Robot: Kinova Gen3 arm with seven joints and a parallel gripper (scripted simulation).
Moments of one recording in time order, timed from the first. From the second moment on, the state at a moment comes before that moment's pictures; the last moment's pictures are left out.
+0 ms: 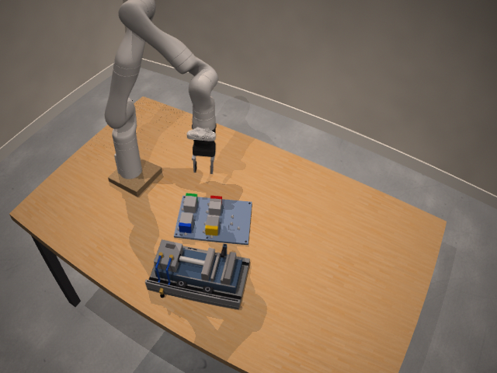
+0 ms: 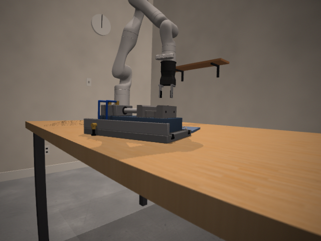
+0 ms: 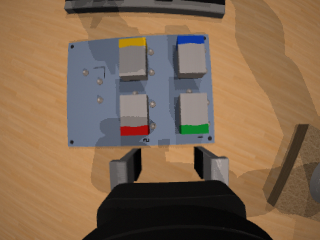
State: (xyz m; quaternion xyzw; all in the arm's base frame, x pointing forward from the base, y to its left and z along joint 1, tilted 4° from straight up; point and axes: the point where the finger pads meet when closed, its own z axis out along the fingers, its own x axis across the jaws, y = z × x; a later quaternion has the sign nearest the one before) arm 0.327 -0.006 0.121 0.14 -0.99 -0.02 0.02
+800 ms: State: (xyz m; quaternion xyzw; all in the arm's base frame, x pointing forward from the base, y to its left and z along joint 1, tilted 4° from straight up) arm 0.325 -0.008 0.124 0.14 -0.99 -0.02 0.03
